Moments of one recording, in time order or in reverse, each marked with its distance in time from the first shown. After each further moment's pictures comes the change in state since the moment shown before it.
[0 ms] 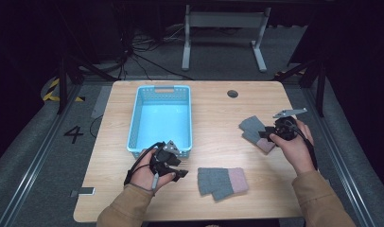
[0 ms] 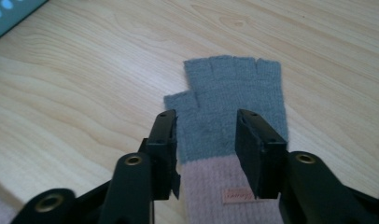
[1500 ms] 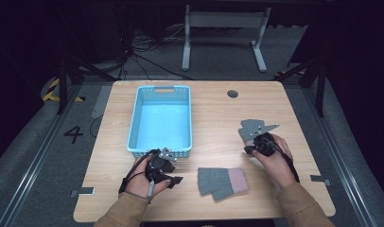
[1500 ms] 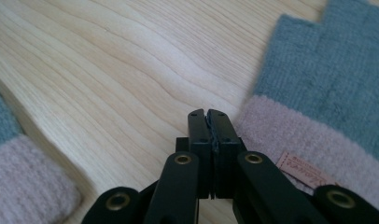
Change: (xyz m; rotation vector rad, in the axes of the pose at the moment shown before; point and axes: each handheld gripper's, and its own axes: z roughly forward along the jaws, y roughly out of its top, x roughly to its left) left arm -0.004 -0.021 0.001 0.038 0.023 -0.033; right arm 0.055 -0.026 0.039 0.120 0.090 -0.134
